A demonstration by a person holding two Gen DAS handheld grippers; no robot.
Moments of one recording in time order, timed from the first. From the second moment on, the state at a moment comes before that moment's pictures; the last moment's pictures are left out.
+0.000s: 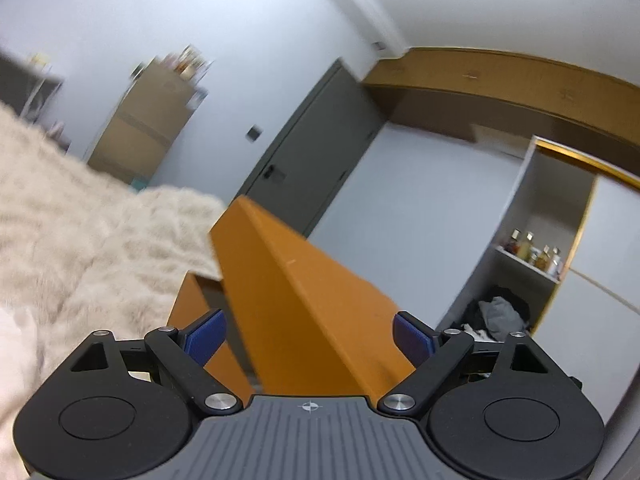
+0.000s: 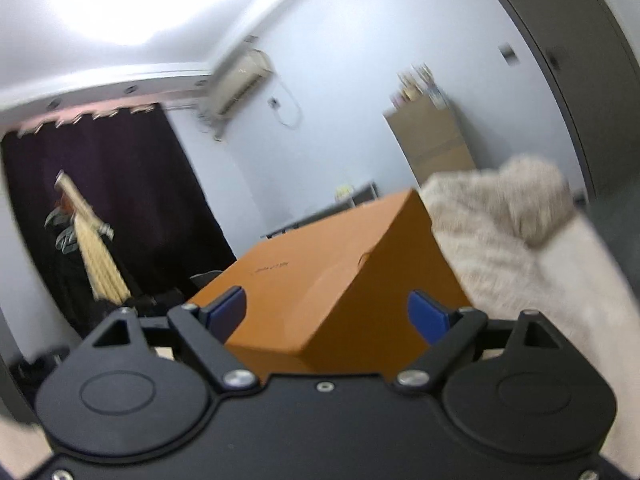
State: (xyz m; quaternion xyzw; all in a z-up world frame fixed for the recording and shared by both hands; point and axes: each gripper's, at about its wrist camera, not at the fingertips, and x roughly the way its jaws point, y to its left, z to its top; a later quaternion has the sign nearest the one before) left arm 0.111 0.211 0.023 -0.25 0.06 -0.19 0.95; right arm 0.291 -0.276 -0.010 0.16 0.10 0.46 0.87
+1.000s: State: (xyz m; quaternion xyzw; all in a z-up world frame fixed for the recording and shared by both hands) left arm 0.119 0.202 -0.016 -0.31 0.06 -0.17 0.94; right arm 0.287 -0.251 -0.011 0.14 0.08 0.52 0.84
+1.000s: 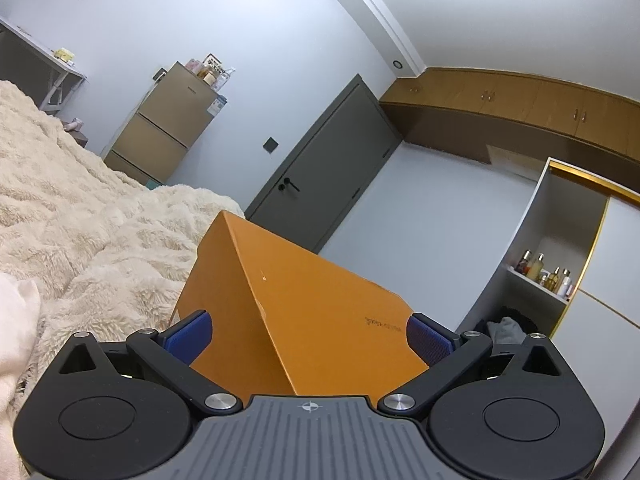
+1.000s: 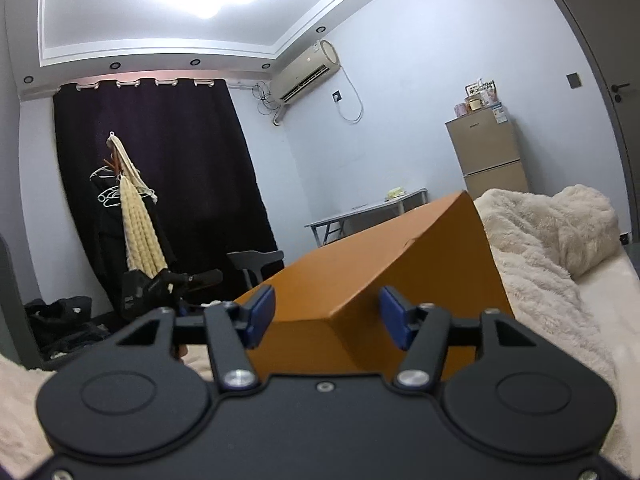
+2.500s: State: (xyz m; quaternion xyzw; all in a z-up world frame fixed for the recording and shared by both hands) left arm 0.091 0.175 -0.040 -0.14 0.07 -0.21 0.96; right arm 0.242 -0.222 -0.010 0.00 0.07 0.44 0.90
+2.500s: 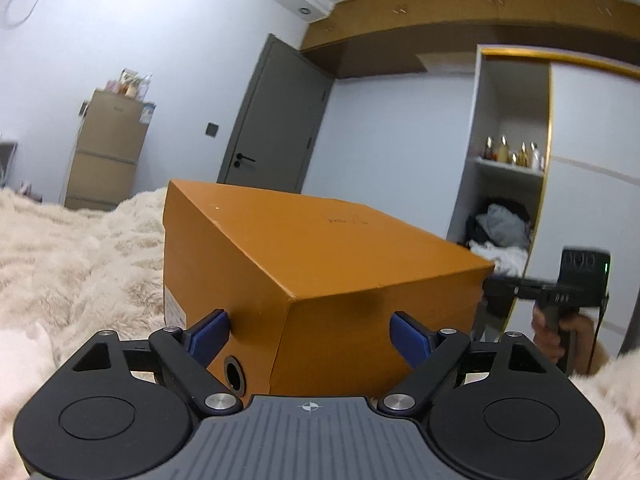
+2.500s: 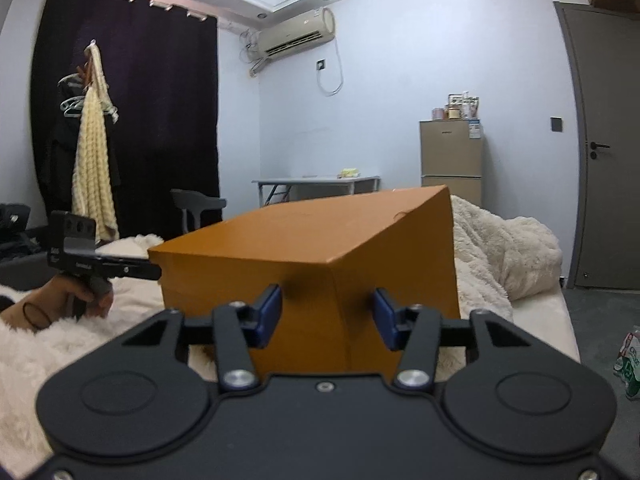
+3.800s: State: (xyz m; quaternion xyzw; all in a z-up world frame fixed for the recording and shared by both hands) left arm 0.069 0.180 -0.028 -0.18 0.00 -0.22 0.96; right arm 0.239 -0.235 -0.004 0.03 0.04 0.45 0.89
